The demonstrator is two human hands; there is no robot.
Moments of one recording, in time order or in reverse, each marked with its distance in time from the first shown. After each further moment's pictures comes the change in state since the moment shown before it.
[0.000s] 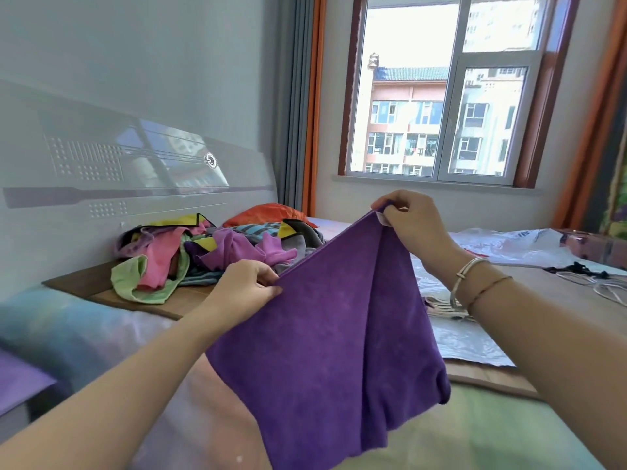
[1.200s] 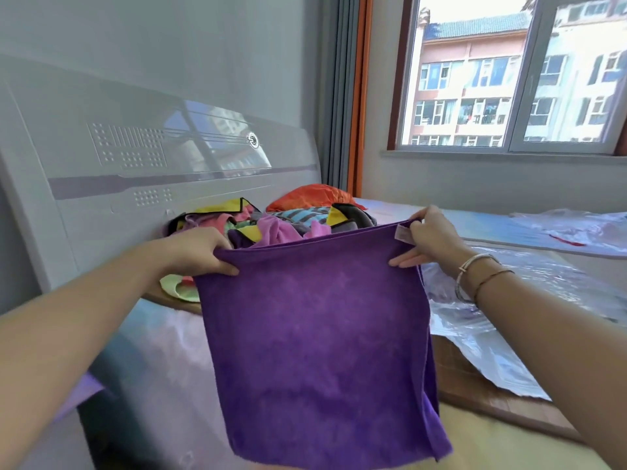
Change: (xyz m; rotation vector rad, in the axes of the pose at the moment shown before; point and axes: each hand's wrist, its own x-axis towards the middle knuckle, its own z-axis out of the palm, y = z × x) left_hand 0.086 -0.114 -0.107 0.388 -0.327 -0.247; right_hand 0.069 0.092 0.124 0.100 -0.204 0.540
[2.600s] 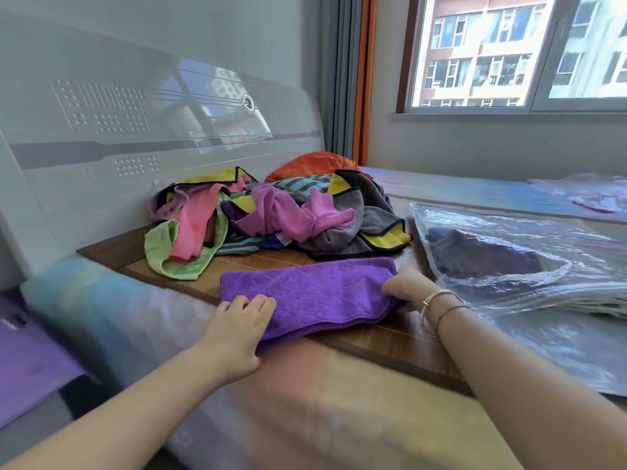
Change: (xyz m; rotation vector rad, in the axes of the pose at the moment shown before) left_hand -0.006 0.005 0.173 0.606 0.020 0.122; right_hand 0.029 0.127 0.068 -0.485 -0.185 0.310
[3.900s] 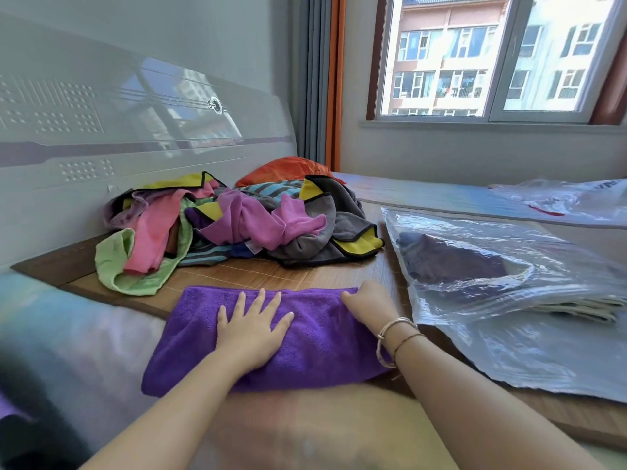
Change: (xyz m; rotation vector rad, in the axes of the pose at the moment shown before) left_hand 0.071 0.046 0.024 -0.411 -0.138 -0.231; right_hand -0.022 0.003 0.024 -0.090 0.160 -0.141
